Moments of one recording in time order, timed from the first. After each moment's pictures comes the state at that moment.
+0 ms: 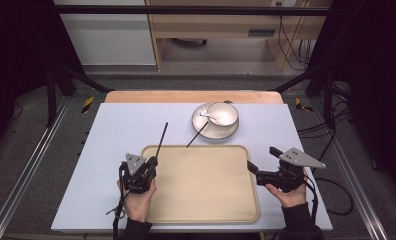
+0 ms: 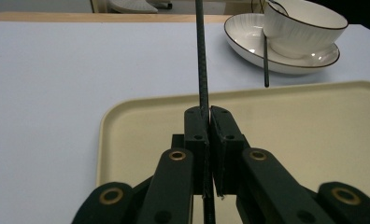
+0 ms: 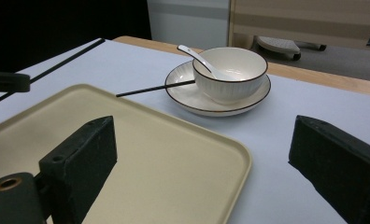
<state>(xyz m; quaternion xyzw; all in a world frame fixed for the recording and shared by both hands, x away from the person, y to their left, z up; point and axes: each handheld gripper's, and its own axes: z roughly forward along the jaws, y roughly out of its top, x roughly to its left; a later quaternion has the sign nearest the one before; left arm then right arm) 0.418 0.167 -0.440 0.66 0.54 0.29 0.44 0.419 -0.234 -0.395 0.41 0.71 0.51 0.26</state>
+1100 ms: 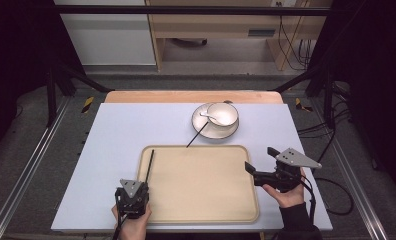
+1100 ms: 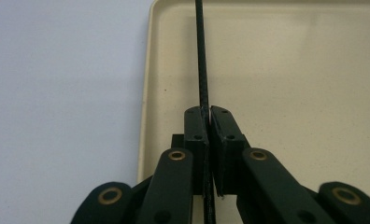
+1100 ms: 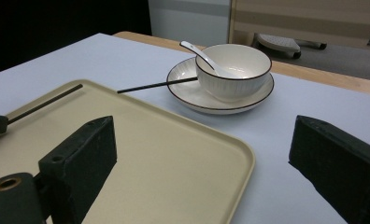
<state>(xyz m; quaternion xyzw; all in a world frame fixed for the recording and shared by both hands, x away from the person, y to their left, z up) 0.383 0.179 -0.482 0.66 0.61 0.29 0.34 0.420 -0.228 -0.396 0.41 0.72 0.50 0.26</state>
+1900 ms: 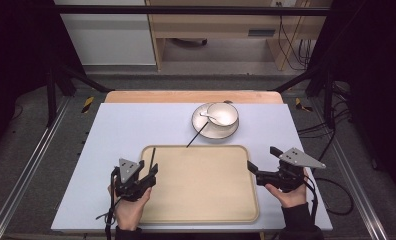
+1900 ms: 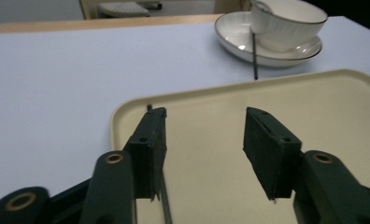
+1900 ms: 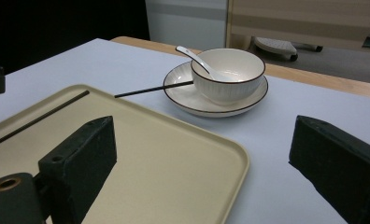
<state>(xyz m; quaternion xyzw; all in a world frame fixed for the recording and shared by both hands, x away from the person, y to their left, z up) 0.413 0.179 -0.421 0.68 0.50 0.29 0.45 0.418 -0.233 -0.393 0.41 0.71 0.51 0.26</state>
